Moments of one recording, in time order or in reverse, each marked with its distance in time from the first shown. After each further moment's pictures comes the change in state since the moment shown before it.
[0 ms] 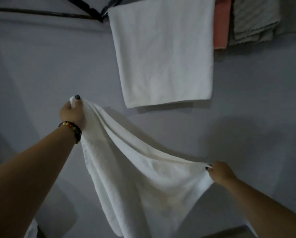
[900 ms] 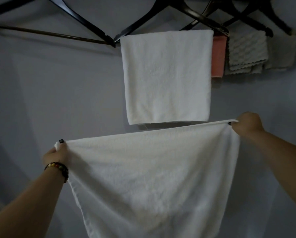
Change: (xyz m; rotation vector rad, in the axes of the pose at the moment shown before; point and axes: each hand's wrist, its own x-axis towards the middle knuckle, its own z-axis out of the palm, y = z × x) left_hand -0.021 -0.070 -0.056 0.054 0.190 -0.292; right_hand 0.046 -0.018 -0.240 0.123 0.580 -0.059
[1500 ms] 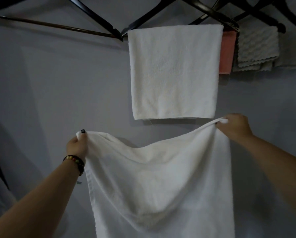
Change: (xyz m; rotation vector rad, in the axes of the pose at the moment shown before) left_hand -0.032 0.008 0.020 -0.124 -0.193 0.030; right_hand -0.045 -0.044 0.012 0.236 -0.006 -0.143
